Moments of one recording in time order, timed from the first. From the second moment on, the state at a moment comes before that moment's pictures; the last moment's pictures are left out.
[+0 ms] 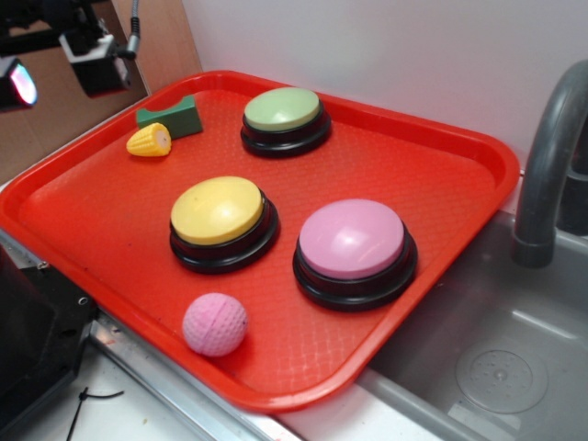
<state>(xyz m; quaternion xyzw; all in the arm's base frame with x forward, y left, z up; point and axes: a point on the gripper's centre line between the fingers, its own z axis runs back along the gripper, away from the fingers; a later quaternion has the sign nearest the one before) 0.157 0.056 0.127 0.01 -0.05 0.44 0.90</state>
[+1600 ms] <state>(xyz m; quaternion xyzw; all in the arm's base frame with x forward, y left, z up) 0.238 0.119 0.021 0.07 -0.11 0.54 0.83</state>
